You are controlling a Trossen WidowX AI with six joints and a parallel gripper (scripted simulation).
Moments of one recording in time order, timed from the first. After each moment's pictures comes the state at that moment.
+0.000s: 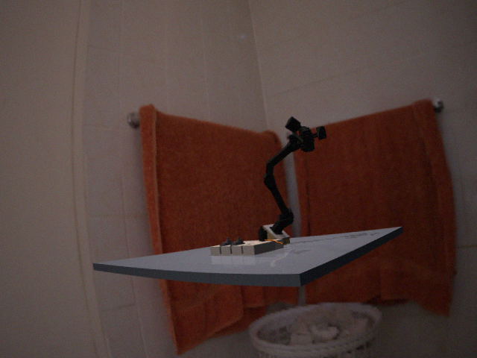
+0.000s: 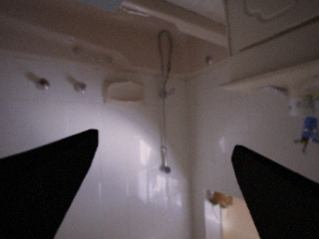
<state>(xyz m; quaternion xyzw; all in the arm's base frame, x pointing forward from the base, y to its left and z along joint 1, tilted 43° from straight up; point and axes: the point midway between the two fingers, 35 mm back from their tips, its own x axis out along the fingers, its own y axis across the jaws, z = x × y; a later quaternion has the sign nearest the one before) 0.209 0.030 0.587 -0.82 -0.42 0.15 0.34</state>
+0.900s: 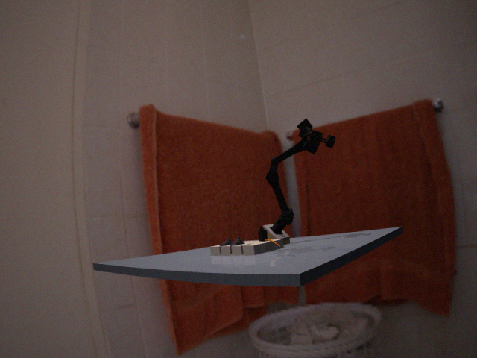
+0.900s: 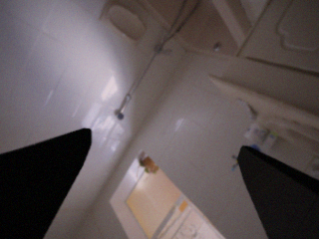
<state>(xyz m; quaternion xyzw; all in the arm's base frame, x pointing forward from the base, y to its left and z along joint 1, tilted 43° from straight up) 0.162 0.034 0.615 -0.91 -0.39 -0.07 0.13</state>
